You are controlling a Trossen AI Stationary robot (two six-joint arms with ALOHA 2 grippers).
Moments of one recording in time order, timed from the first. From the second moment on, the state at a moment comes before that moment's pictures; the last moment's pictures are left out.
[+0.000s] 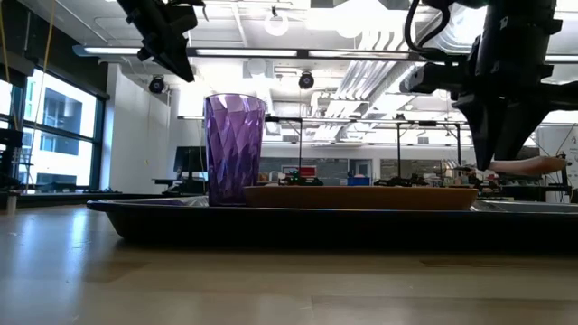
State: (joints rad) left arm 0.61 1.09 1.13 -0.80 -0.18 -0.02; right arm 0.34 1.50 0.95 -0.92 0.18 1.96
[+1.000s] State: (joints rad) left arm 0.61 1.09 1.13 -0.80 -0.19 -0.02; right arm 0.34 1.50 0.83 -0.74 0.15 1.92
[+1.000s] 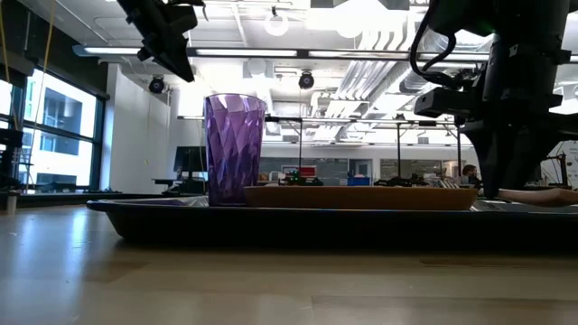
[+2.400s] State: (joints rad) left arm 0.61 1.09 1.13 -0.80 -0.19 -0.04; right arm 0.30 1.57 0.83 -0.71 0.08 1.88
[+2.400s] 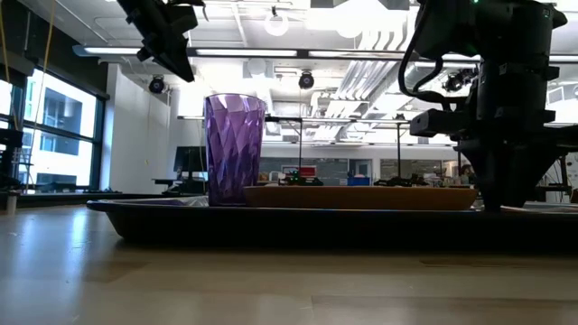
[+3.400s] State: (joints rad) left arm 0.61 1.09 1.13 -0.80 -0.19 -0.02; right arm 0.30 1.57 0.83 -0.70 0.05 1.89
